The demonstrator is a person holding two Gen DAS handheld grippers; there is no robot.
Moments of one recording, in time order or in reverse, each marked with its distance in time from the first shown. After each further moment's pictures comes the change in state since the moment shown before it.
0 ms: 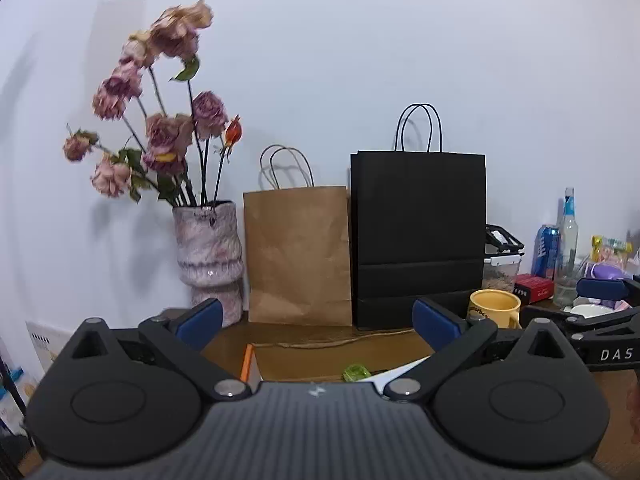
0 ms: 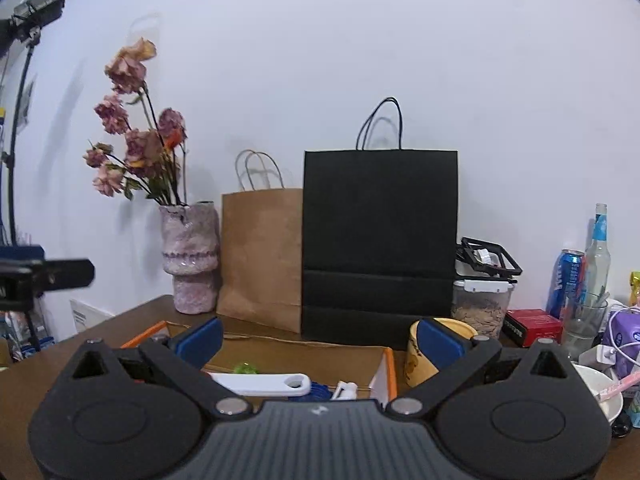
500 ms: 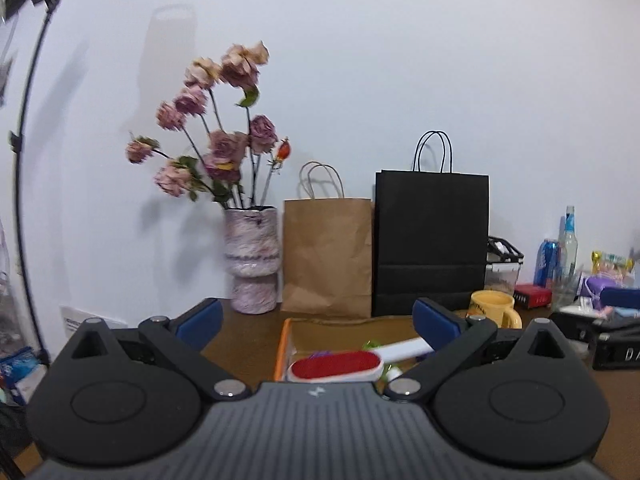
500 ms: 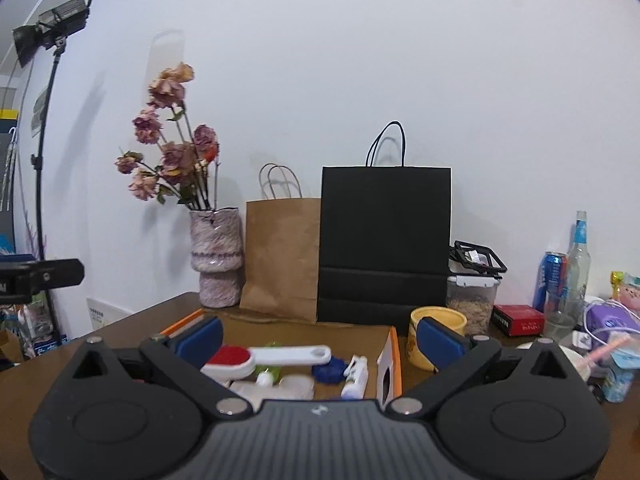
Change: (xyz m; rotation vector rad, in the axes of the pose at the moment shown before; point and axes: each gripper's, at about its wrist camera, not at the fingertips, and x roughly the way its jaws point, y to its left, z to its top) left arm -0.122 0.006 -0.031 -0.034 -0.061 0.086; right arm -0.112 0.027 -0.023 -0.015 -0.017 0.006
